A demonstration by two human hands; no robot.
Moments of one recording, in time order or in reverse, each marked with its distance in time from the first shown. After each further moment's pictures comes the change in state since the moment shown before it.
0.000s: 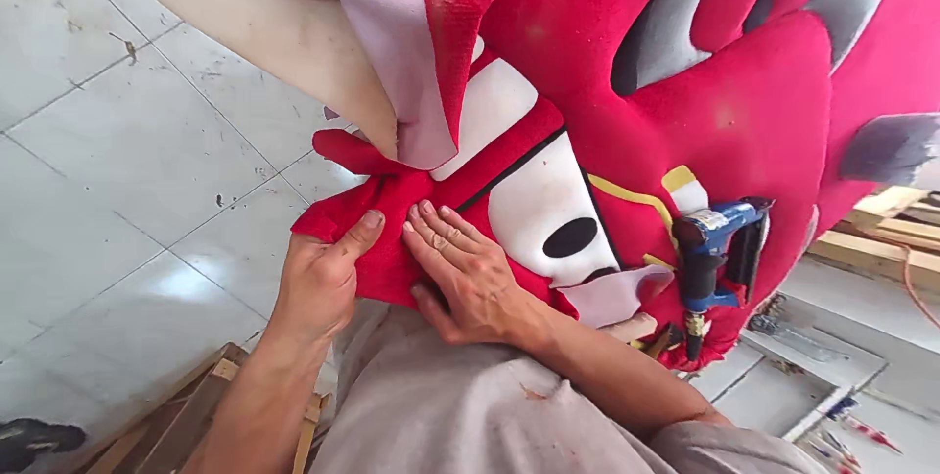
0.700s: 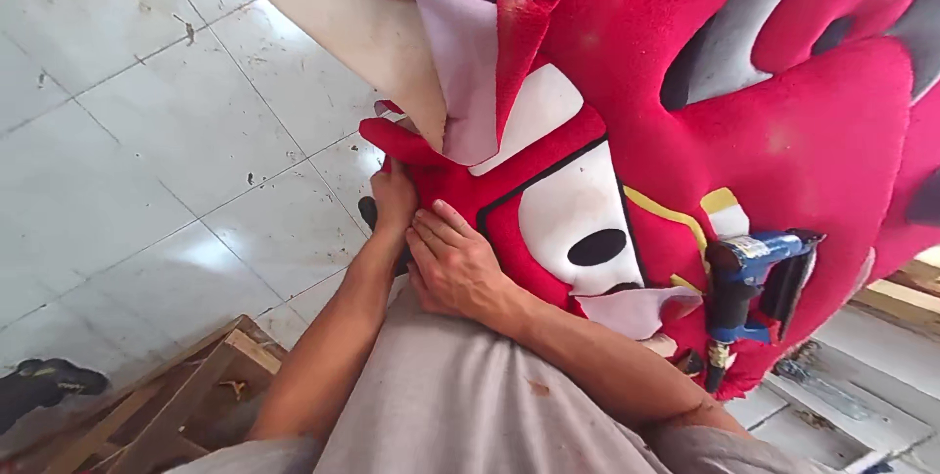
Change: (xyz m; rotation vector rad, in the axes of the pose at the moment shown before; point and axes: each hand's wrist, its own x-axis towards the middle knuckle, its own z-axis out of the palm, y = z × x) left_hand 0.085 -0.088 0.001 0.448 0.425 -0.224; right_hand 0.016 -0.001 0.052 -0.267 -0.080 -0.116
